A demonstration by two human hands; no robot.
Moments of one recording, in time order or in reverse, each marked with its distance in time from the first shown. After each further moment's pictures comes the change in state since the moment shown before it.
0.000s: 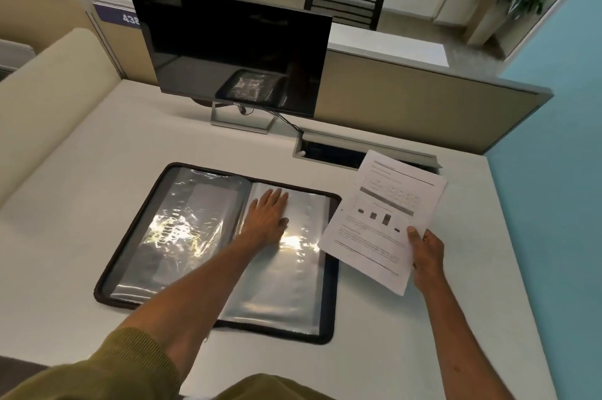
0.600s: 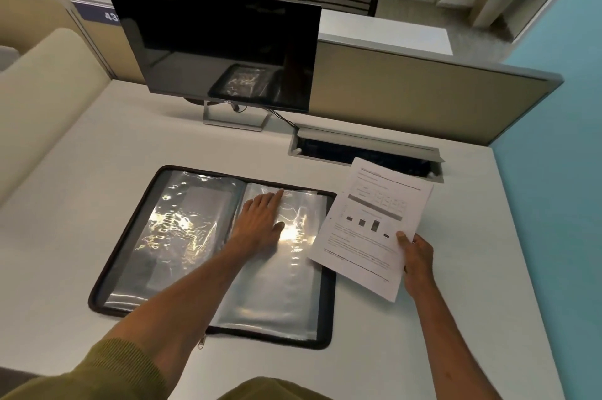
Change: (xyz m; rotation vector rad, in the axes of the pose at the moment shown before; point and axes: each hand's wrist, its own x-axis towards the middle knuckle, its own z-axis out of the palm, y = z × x) left_hand 0.004 0.002 0.002 0.057 0.062 0.011; right_hand 0.008 0.022 0.009 0.019 -0.025 0.102
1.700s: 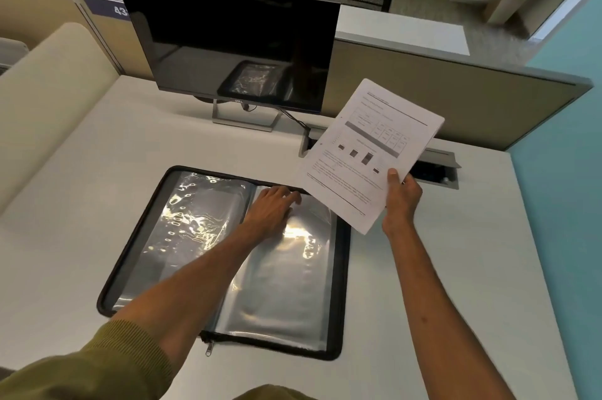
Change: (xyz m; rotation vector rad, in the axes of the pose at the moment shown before) left_hand 0.035 -0.011 -0.024 0.008 0.049 0.170; right_hand 0.019 -0.101 0.121 0.140 -0.016 -0.245
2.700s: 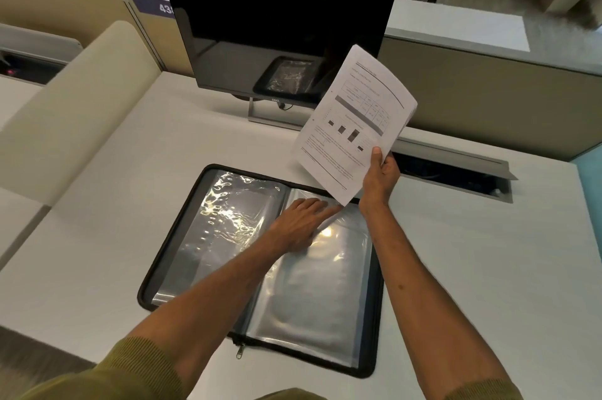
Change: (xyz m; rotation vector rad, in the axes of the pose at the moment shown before) left_hand -0.015 -0.021 0.014 0.148 -0.013 0.235; right_hand -0.004 0.021 0.141 0.105 -0.106 -0.029
